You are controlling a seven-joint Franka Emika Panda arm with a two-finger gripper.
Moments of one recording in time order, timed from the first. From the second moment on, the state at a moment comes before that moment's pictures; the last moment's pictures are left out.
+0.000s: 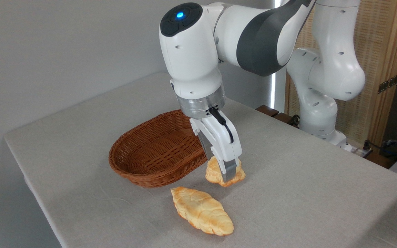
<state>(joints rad) -0.20 -0.12 0.32 -2.08 -0.04 1.77 1.16</state>
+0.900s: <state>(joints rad) -0.21 -0.13 0.24 -1.96 -0.04 1.78 1.13</state>
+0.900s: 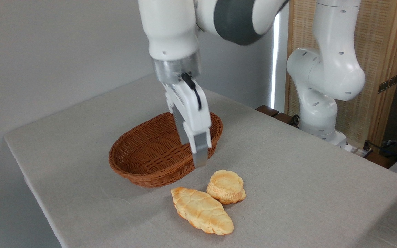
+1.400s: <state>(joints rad) -0.21 -0.12 0.19 -1.91 -0.04 1.85 0.81</state>
